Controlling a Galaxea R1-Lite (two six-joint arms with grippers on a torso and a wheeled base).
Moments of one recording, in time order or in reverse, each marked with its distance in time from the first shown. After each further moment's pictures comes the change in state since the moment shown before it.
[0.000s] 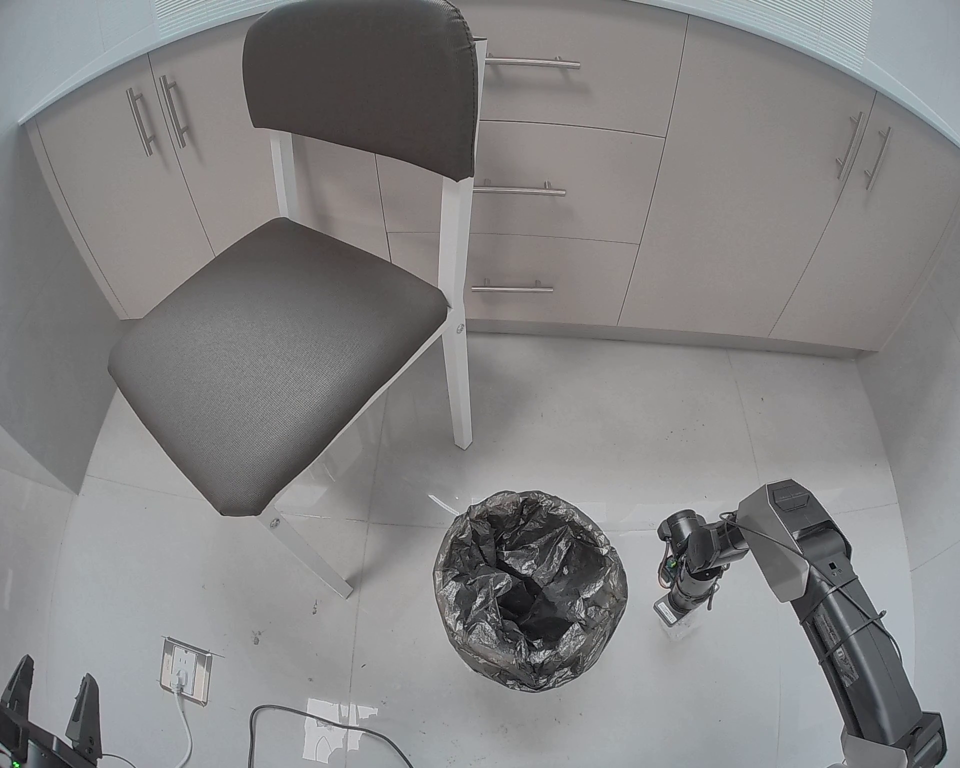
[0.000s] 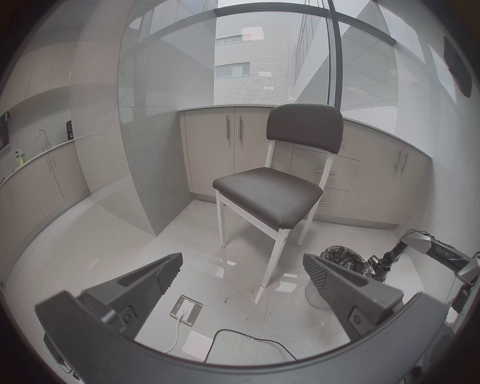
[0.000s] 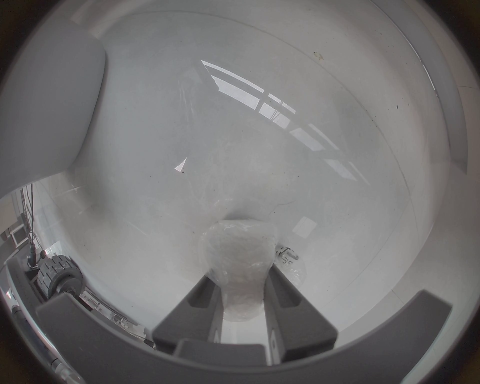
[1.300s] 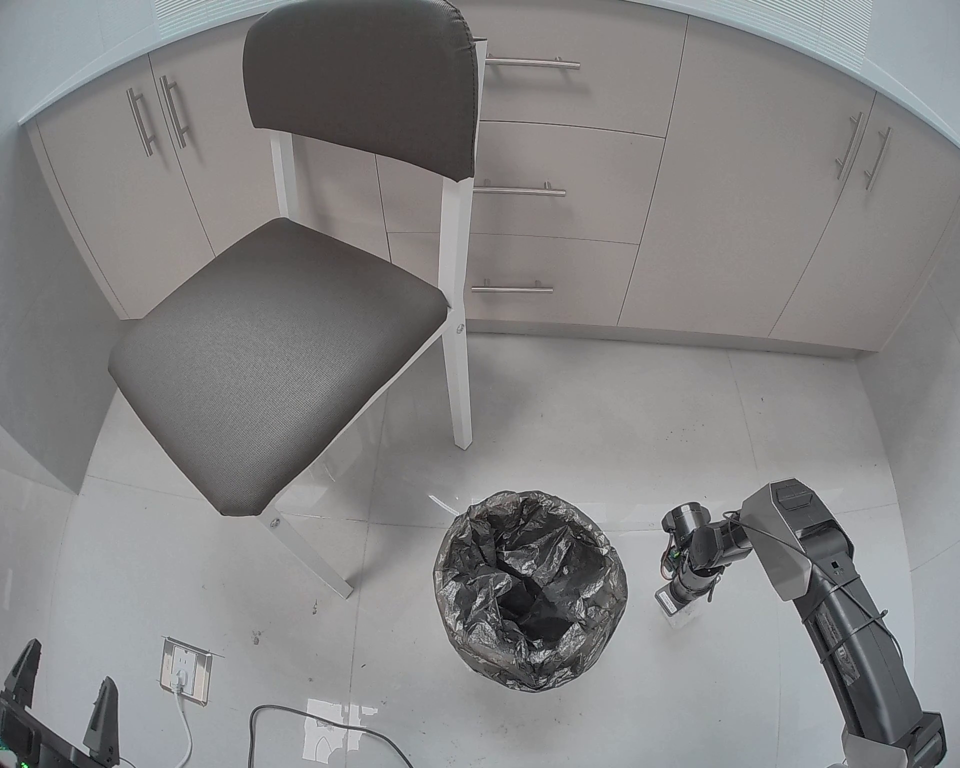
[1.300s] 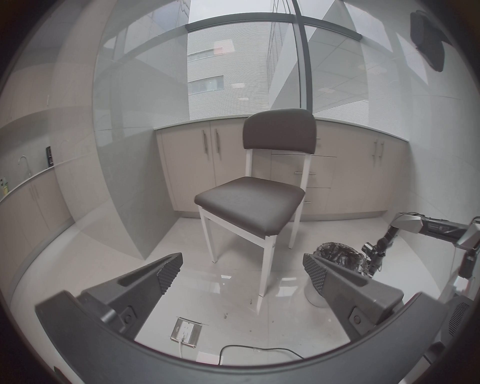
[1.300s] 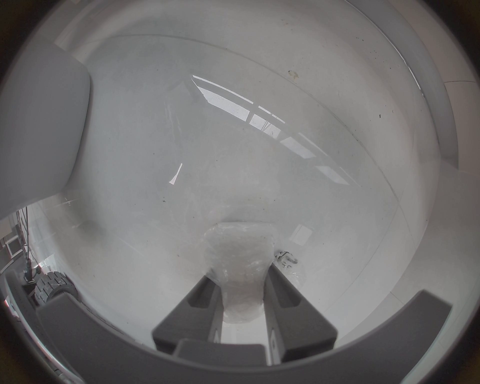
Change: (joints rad) left arm -0.009 0.007 0.086 -0.180 -0.101 0.141; right arm -0.016 0.000 0.000 -0.107 -0.013 0.009
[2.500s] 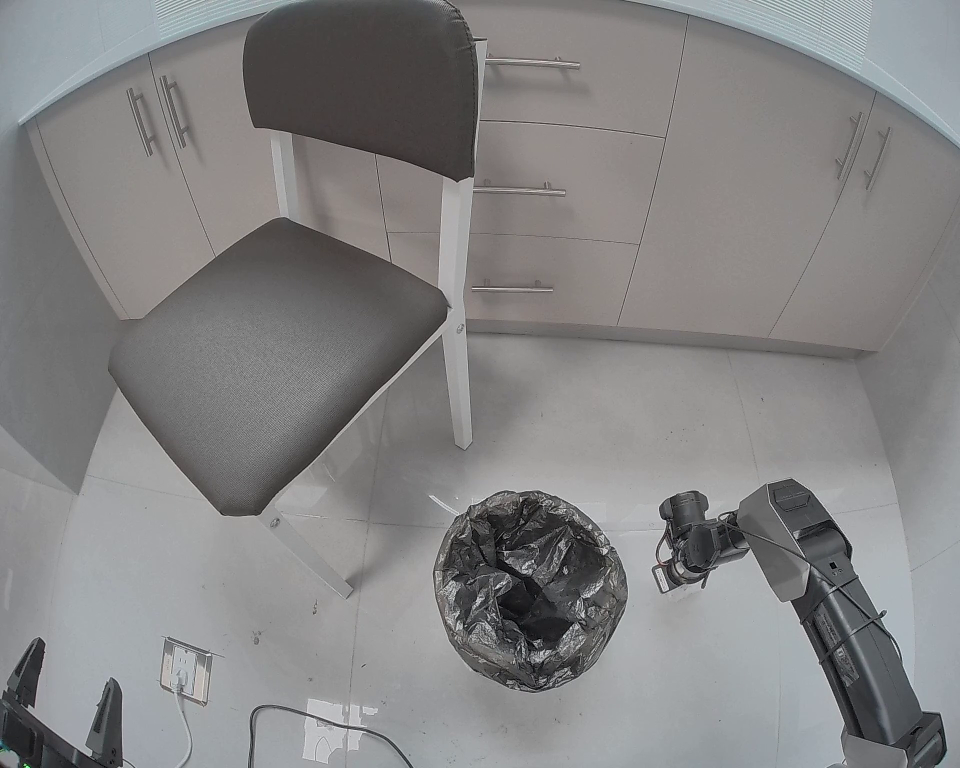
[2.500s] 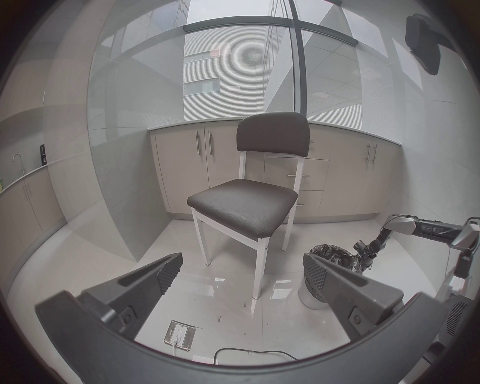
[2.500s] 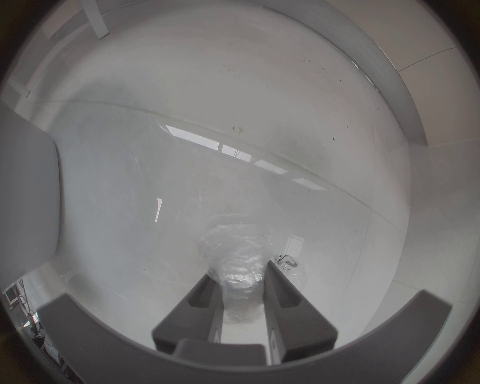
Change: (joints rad) left arm 0.003 -0.003 0.026 -0.044 -0.044 -0.008; right arm 0.009 0.000 -0.001 -0.182 -0.093 0.158
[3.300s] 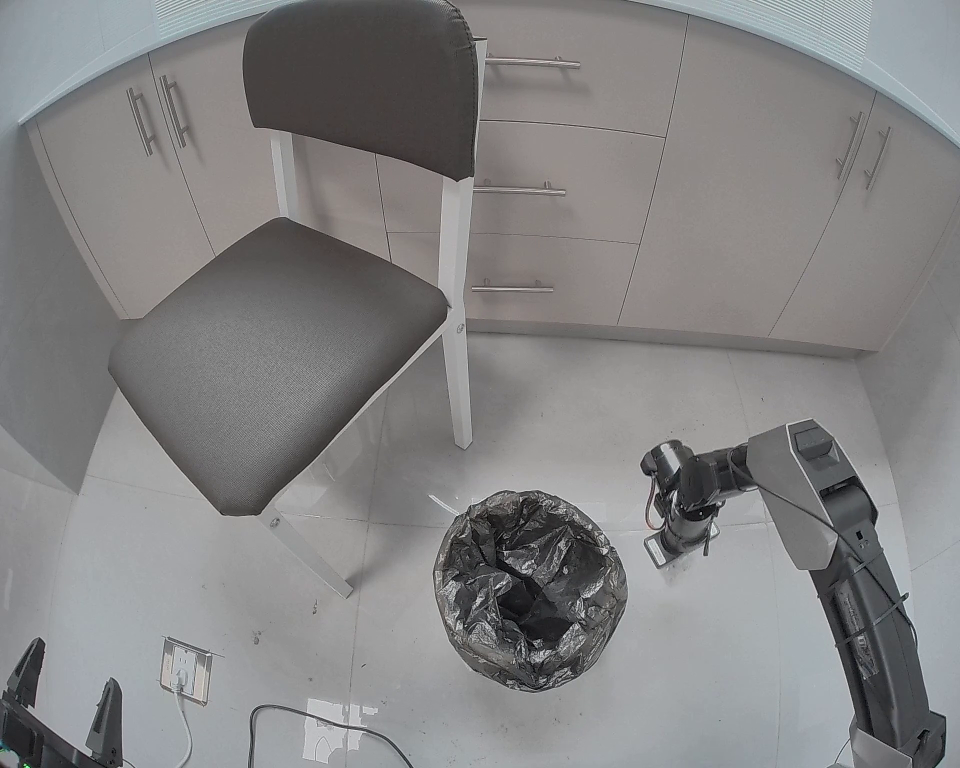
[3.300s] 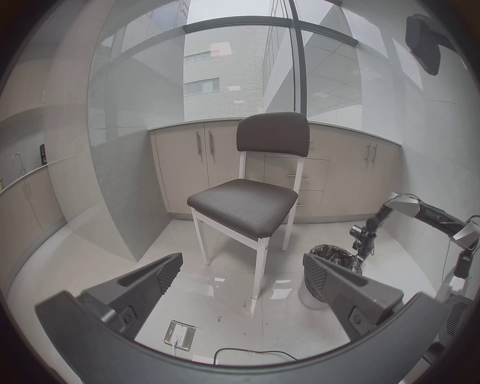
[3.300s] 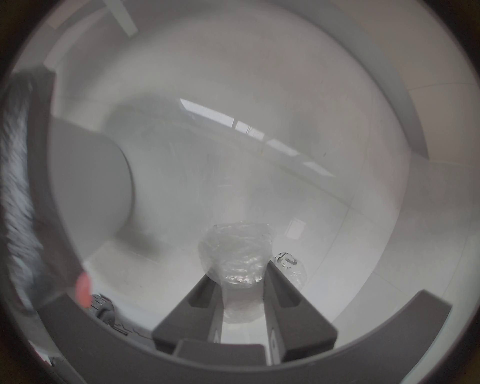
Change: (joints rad) left arm 0.000 0.000 0.000 0.000 0.000 -0.001; right arm 0.098 -0.253 0.001 0.446 -0.005 0.065
